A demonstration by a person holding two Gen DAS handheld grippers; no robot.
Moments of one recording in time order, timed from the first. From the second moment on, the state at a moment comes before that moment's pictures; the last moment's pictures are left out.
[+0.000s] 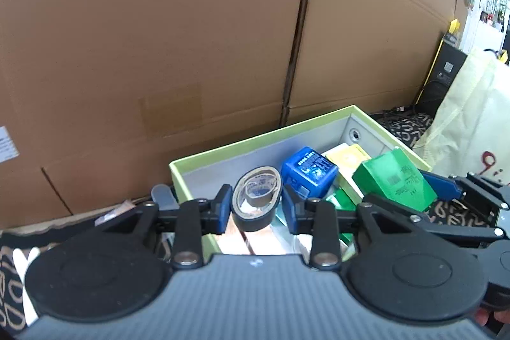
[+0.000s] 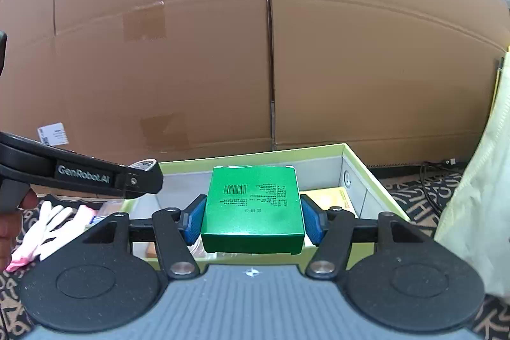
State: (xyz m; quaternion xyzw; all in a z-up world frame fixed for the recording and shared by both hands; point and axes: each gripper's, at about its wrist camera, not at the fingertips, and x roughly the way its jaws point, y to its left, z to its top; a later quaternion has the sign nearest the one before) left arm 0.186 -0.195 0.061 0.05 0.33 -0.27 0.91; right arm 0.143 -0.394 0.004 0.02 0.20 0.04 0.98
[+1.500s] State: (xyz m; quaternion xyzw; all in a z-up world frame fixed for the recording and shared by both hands) left arm 0.044 0.029 0.006 -0.01 0.34 -0.09 0.93; right arm 0.019 -0.282 -0.042 0.01 0.21 0.16 0.96
